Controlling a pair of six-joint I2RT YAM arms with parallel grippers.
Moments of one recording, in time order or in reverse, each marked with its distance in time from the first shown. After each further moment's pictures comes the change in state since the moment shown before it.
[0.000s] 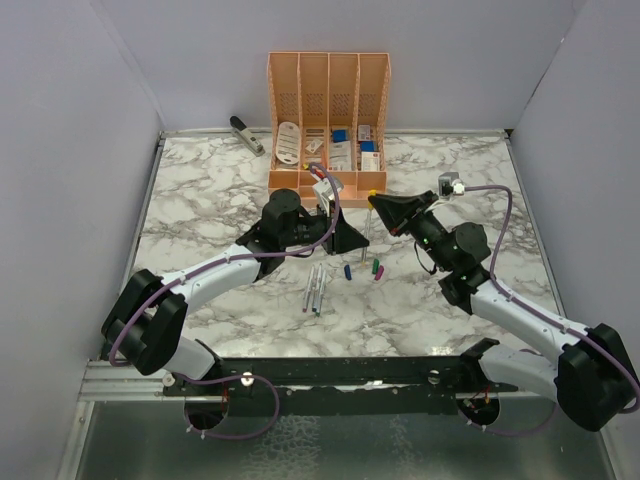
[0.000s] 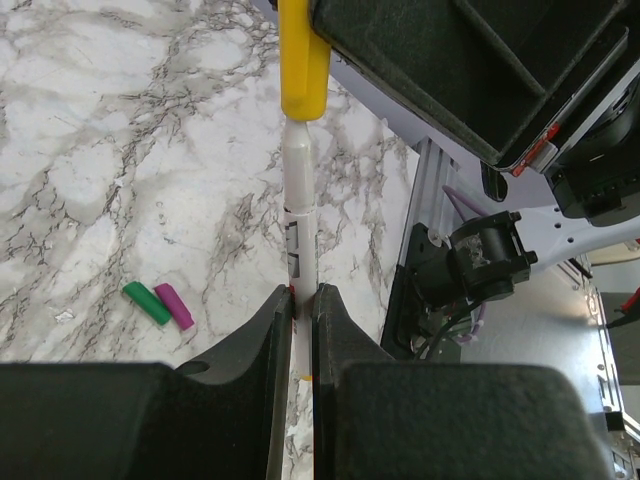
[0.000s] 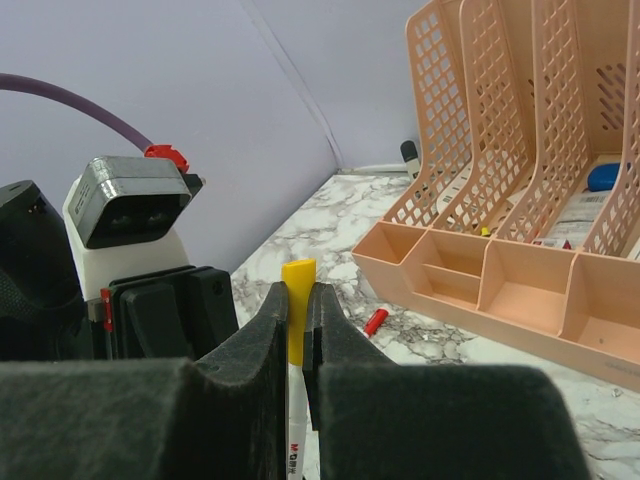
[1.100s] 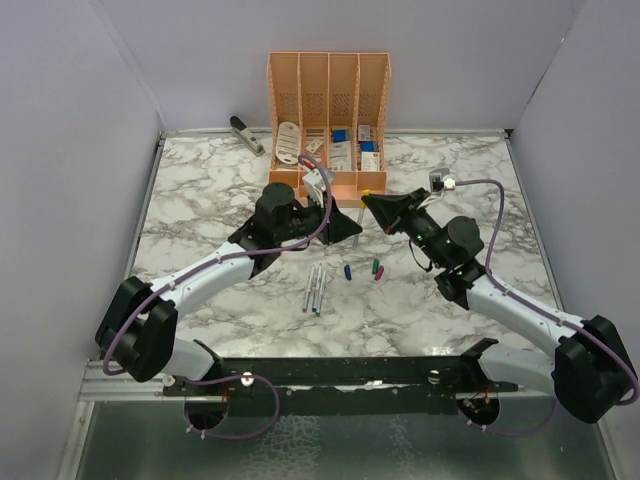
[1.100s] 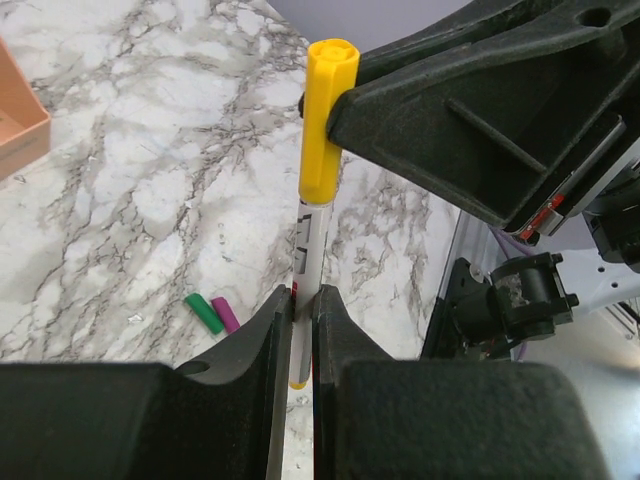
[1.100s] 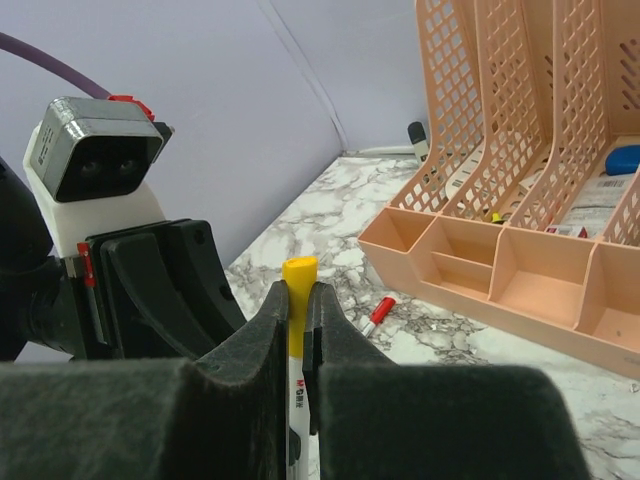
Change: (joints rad) left arm 0.028 -0.039 0.037 -0.076 -0.125 0.031; right arm 0.020 0.047 0.029 -0.037 -0.024 0.011
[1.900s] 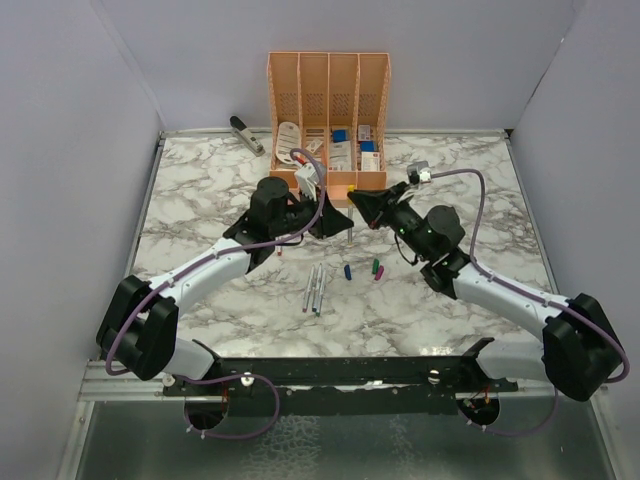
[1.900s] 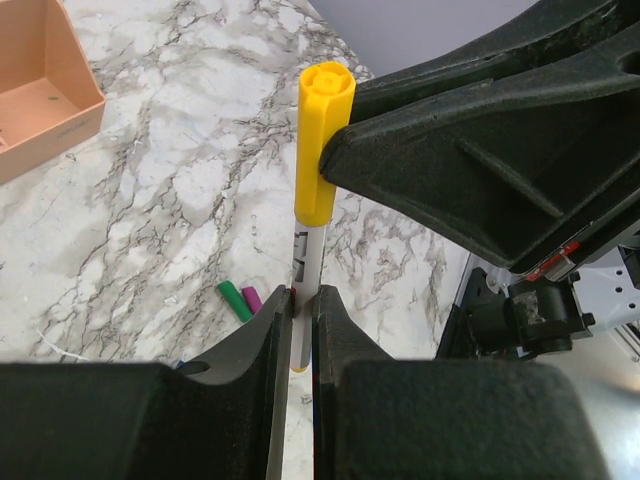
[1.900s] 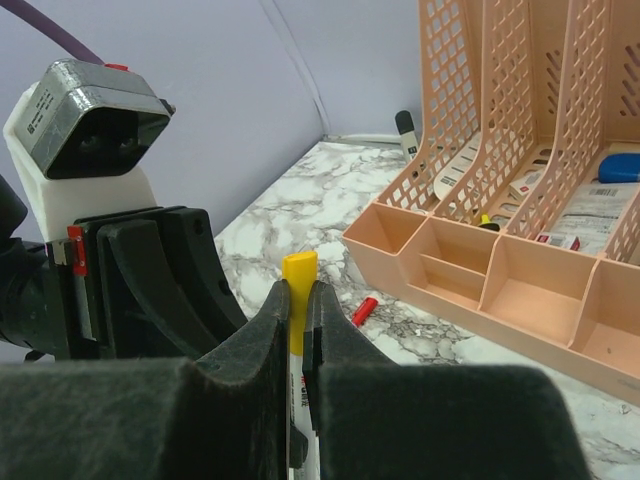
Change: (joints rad) left arm 0.067 0.000 0.019 -0.054 0.000 -0.005; right arm 0.071 0.123 0.111 -0.050 0.057 -0.114
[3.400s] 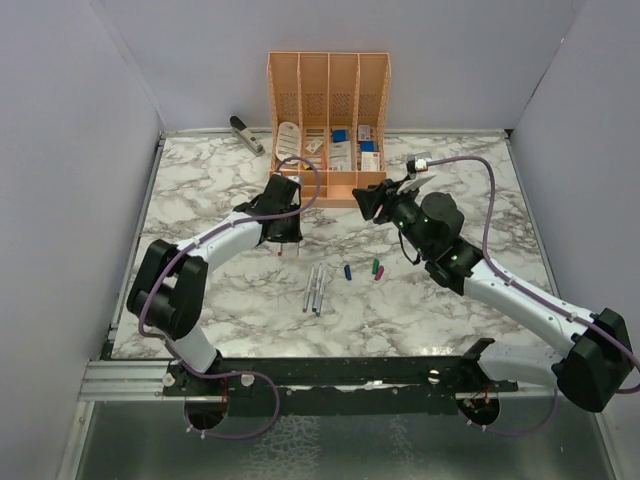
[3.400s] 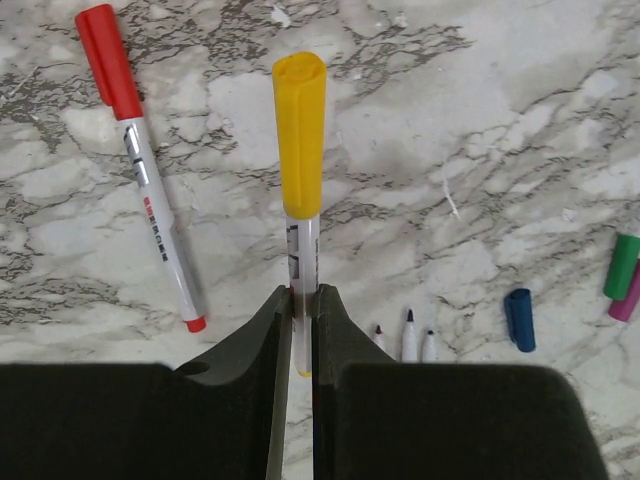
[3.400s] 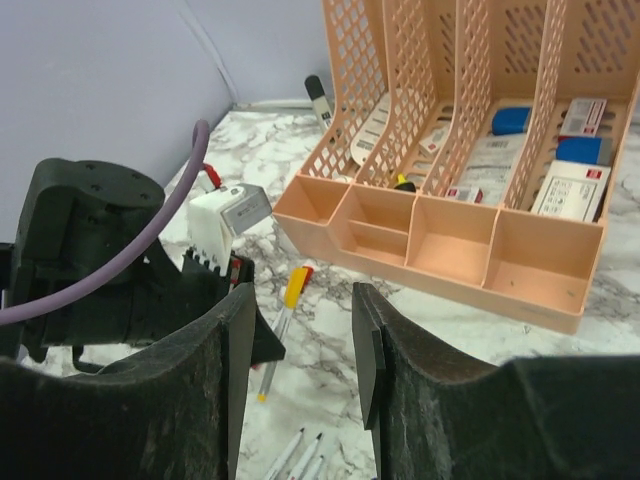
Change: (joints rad) left arm 0.098 0.230 0.162 -0.637 -0.500 0.114; right arm 0.063 -0.081 0.177 -0.392 0.261 -0.073
